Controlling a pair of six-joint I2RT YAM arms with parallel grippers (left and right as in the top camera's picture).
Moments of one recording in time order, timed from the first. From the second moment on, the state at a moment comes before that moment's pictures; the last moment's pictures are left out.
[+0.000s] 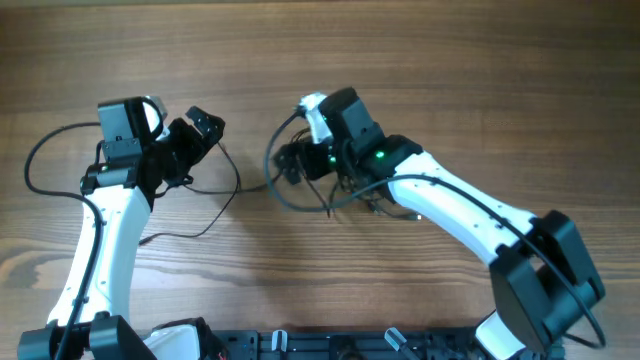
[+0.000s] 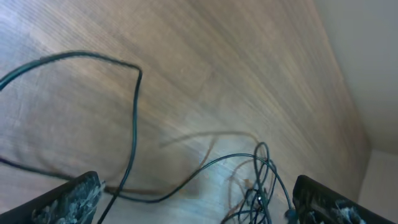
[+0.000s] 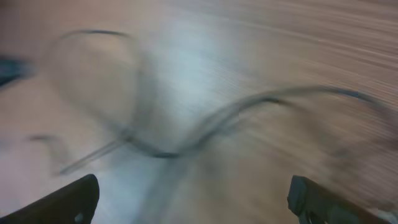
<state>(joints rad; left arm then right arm) 0.15 1.38 0.93 -0.51 0.40 -0.67 0.64 1.75 1.18 -0.30 -0.22 0.32</state>
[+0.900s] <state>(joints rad) -0.55 1.62 0.94 -0.10 0.37 -0.81 0.02 1.75 1.33 -0.83 0.00 0.41</state>
